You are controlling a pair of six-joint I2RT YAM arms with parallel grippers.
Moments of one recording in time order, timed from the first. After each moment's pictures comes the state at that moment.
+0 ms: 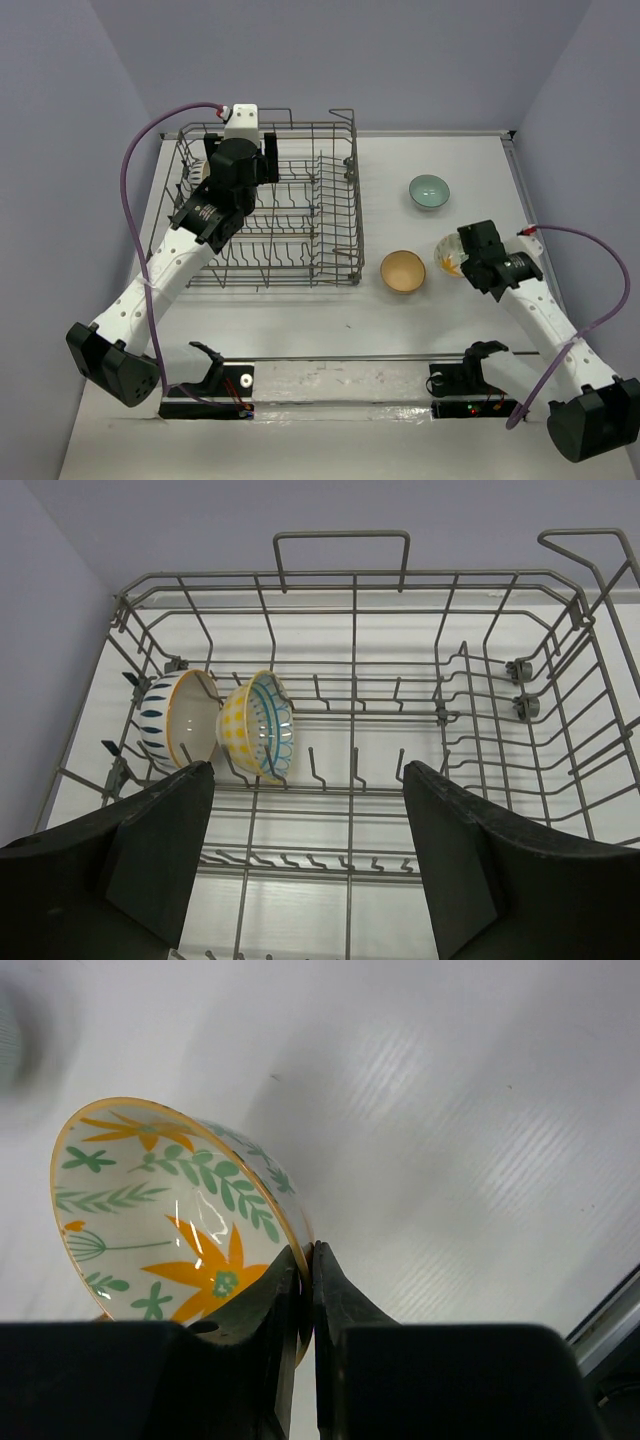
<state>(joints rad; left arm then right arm) -0.54 1.24 1.33 -0.34 -0.57 -0.11 0.26 0.93 0.75 -0.94 0.62 1.18</state>
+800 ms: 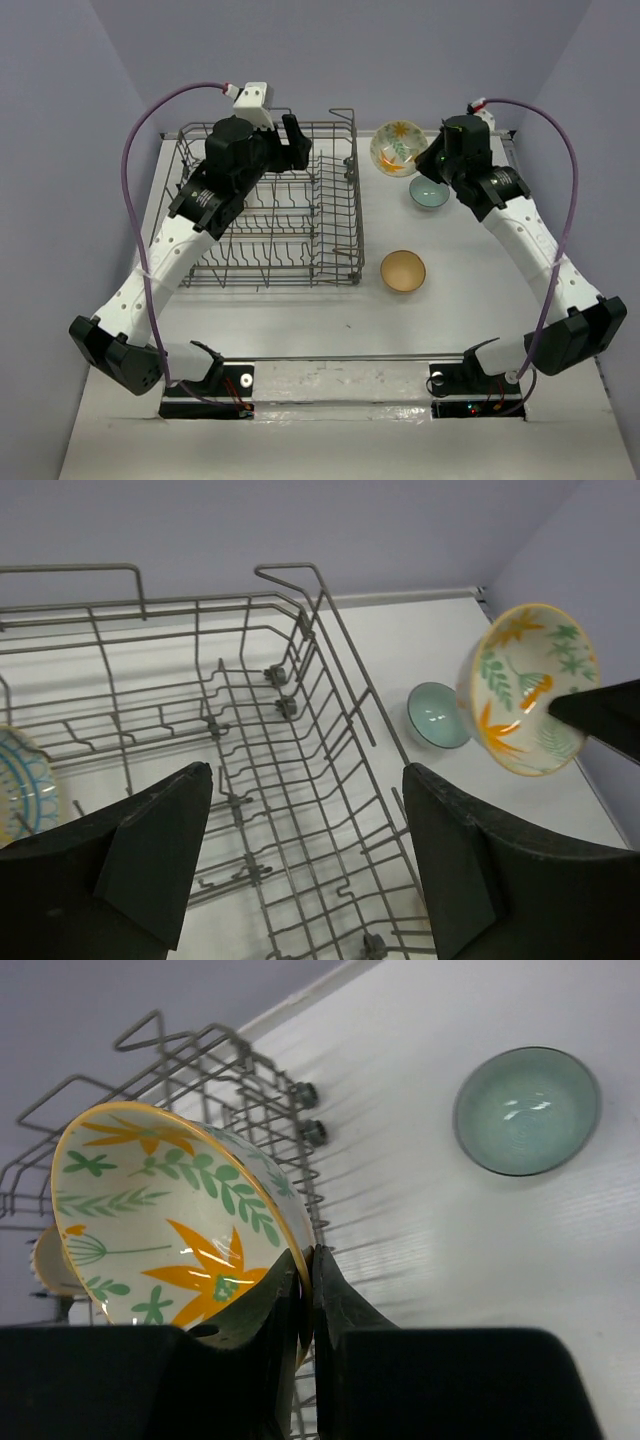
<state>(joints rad) -0.54 1.30 1.49 -0.35 -0.14 -0.32 0.35 1.37 1.50 -0.60 0.26 0.75</state>
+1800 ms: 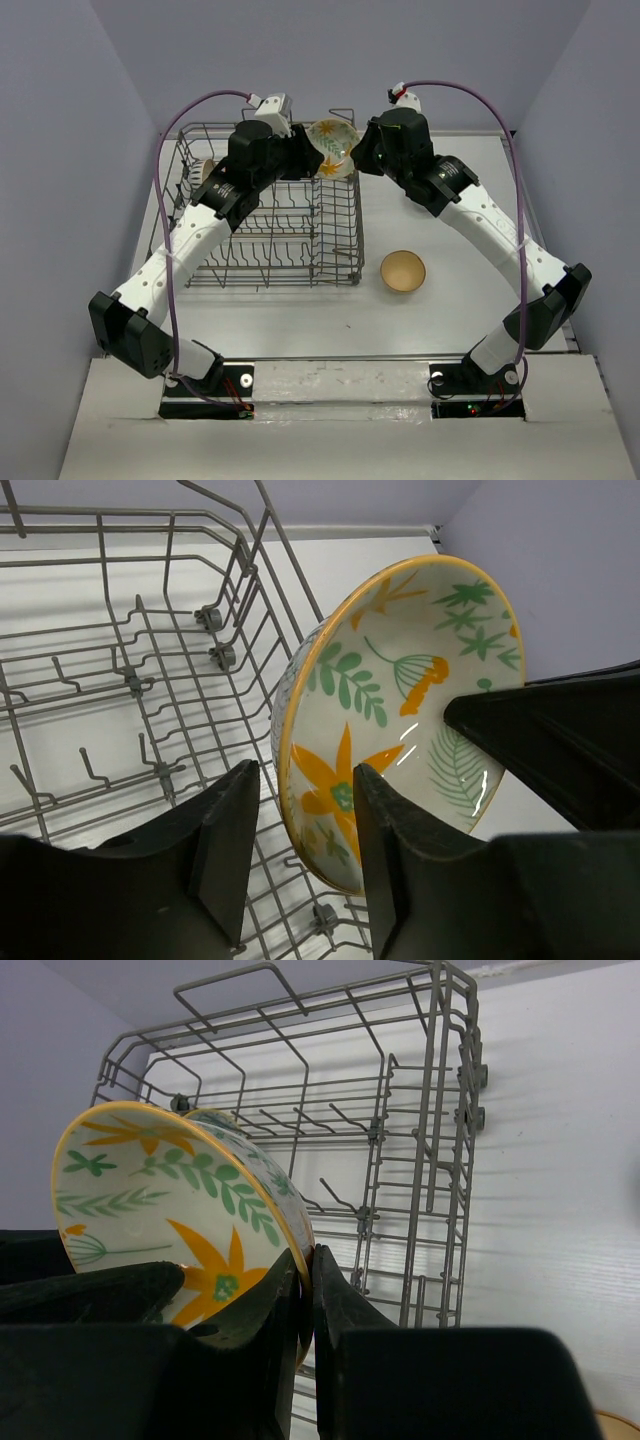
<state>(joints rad) -0.53 1.40 1.45 -0.31 0.06 -0.45 0.68 1.58 1.76 -0.55 0.32 0.61</state>
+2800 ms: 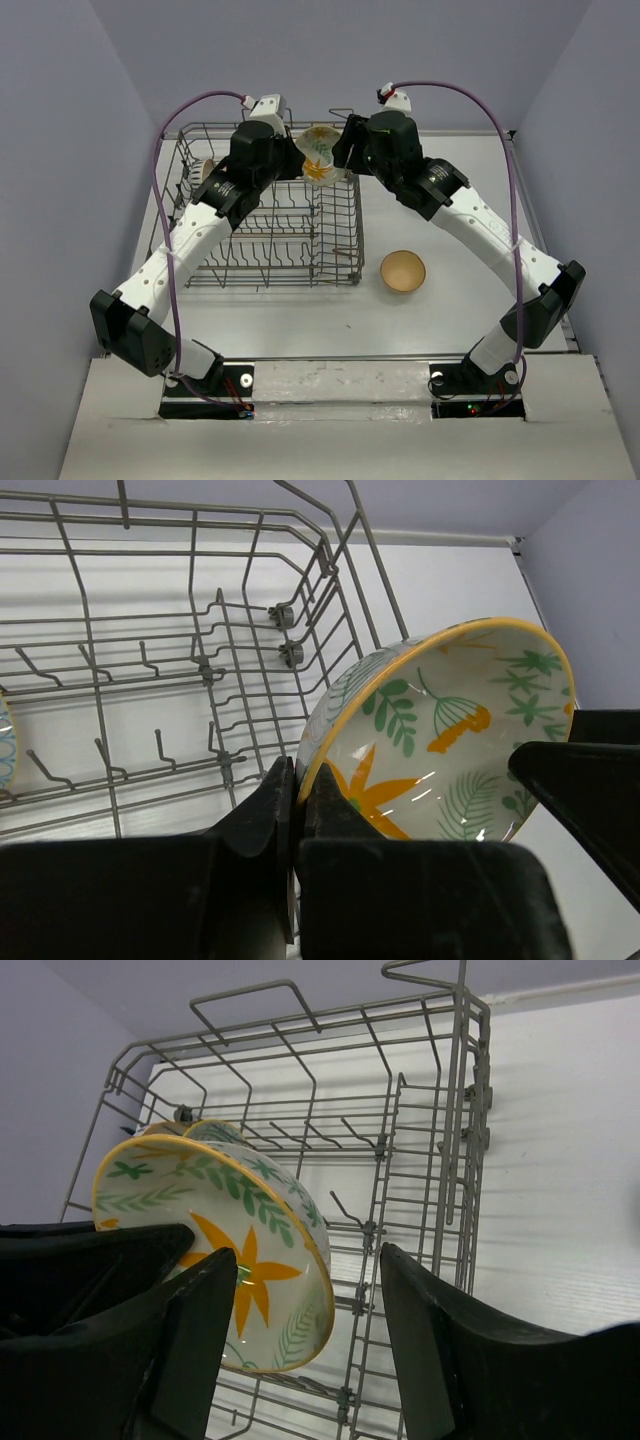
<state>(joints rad) -0.53 1.41 1.45 -0.35 -0.09 -0.43 0.73 1.60 1.78 -0.51 0.40 0.57</state>
